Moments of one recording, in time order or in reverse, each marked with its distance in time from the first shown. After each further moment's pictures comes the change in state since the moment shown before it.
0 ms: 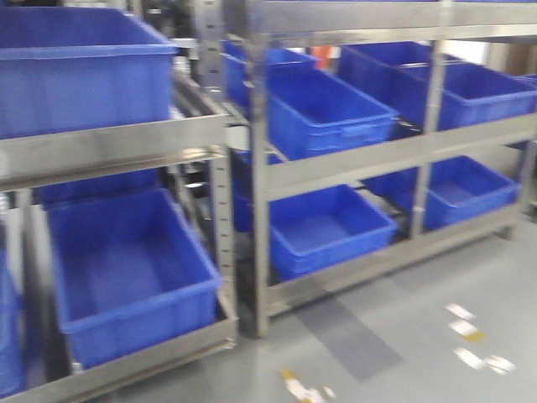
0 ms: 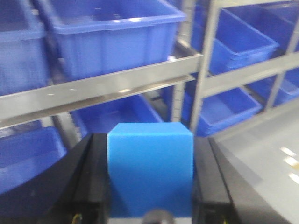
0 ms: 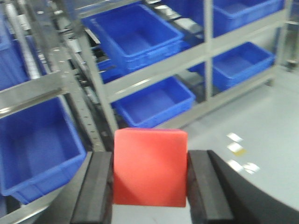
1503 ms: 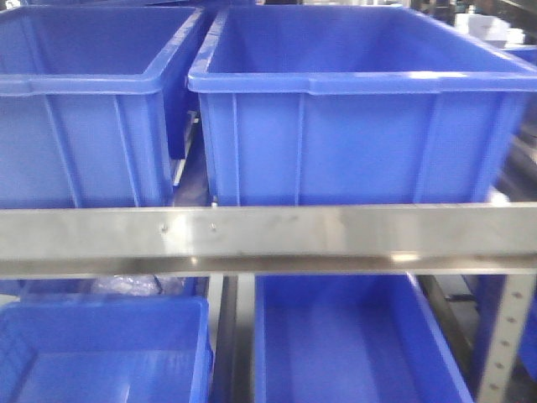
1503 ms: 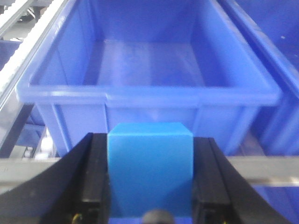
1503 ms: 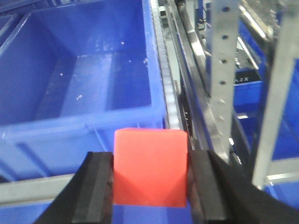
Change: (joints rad) left arm 0.000 0.000 0.000 0.000 0.000 0.000; right arm 0.000 0.000 0.000 0.000 0.000 0.000
